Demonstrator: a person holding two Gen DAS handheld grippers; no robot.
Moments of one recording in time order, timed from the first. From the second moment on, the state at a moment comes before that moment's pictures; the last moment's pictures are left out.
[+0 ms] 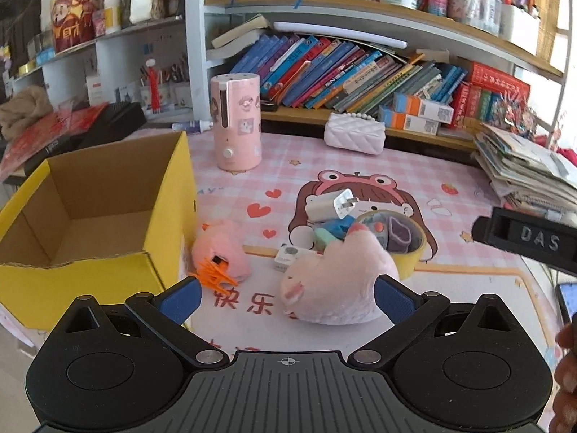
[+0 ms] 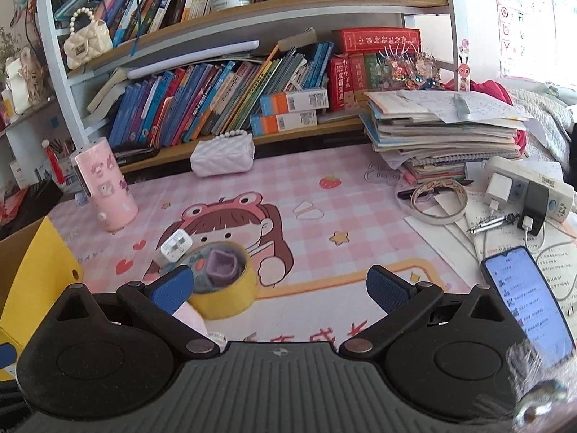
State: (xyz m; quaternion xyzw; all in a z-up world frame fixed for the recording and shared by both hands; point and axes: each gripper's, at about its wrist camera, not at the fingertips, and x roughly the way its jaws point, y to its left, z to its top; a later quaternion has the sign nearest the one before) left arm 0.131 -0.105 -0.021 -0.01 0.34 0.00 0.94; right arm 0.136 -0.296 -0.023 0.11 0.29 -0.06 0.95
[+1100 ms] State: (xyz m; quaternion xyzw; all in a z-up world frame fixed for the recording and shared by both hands) left arm 0.200 -0.130 -0.060 0.01 0.43 -0.01 0.90; right arm 0.209 -0.311 -0.049 0.06 0.35 0.03 0.93
